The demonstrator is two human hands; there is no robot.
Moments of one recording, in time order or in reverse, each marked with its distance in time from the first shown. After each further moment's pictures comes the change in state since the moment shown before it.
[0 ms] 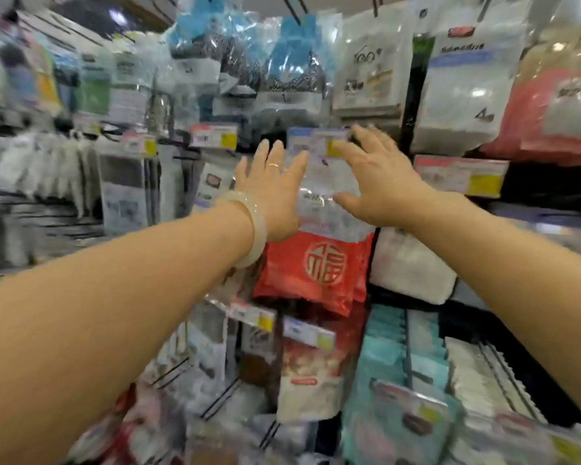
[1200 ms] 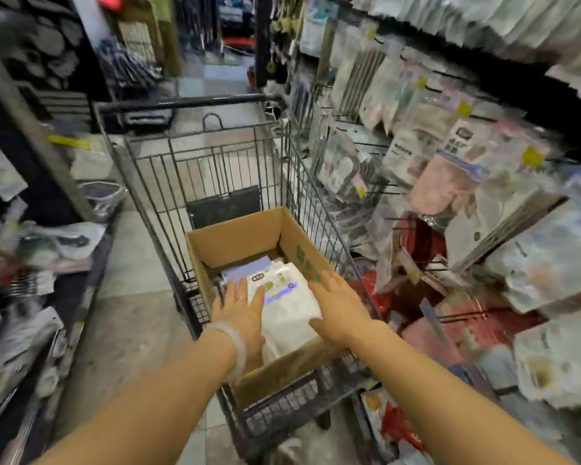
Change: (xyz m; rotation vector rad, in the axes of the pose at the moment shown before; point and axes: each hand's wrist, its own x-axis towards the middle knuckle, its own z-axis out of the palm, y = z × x) left_hand -0.415 -0.558 0.253 -0.042 -0.837 -1.130; right_hand 0.040 -0.661 0.442 0.421 -0.900 -0.824
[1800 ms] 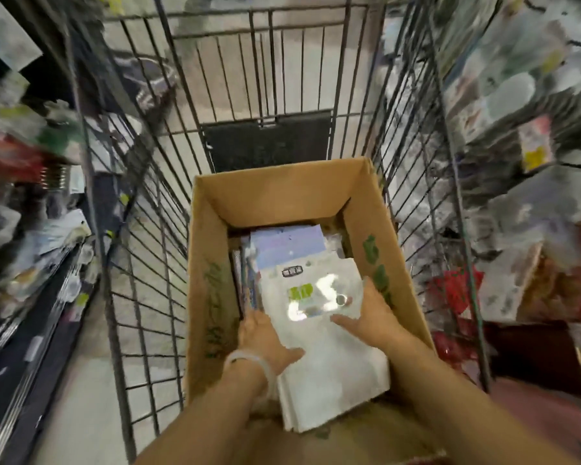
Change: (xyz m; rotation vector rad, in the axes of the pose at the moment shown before) left_hand 0.199 -0.014 0.131 -0.736 -0.222 -0.578; right_hand 0.264 0.084 0.138 0.513 -0.325 0.116
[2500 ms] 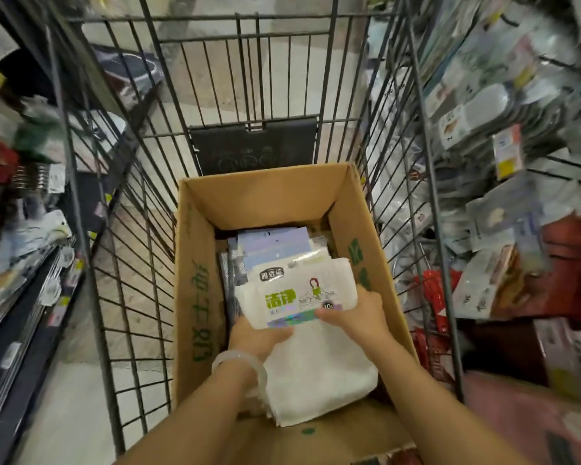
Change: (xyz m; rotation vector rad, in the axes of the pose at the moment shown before) left_hand 0.000 0.011 0.000 -0.884 0.076 -0.156; right_hand -0.020 -0.015 -0.010 0.352 0.205 0.078
